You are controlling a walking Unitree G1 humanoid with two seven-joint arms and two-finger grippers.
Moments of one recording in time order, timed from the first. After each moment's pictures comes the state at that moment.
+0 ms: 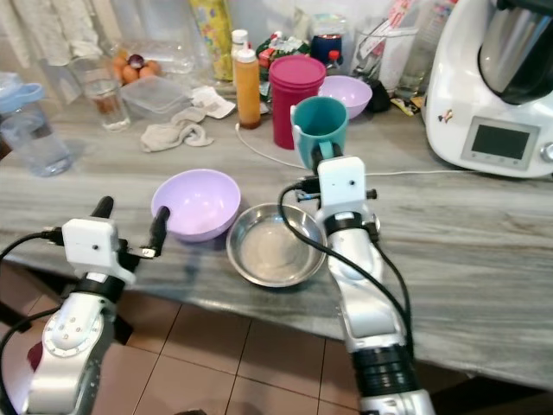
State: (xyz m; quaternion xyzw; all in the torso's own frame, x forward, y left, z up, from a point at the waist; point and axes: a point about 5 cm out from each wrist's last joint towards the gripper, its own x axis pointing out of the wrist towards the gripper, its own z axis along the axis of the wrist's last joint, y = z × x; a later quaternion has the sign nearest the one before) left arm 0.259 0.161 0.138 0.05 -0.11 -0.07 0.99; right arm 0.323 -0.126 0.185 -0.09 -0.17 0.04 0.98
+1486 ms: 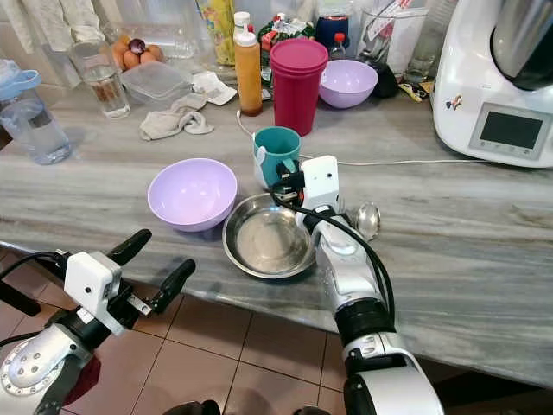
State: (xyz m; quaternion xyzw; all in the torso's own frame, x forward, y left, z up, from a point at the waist) left arm 0.216 0.168 0.131 0.06 -0.05 -0.27 0.96; right arm 0.365 -0.104 0.151 0.00 -0.07 0.19 0.98
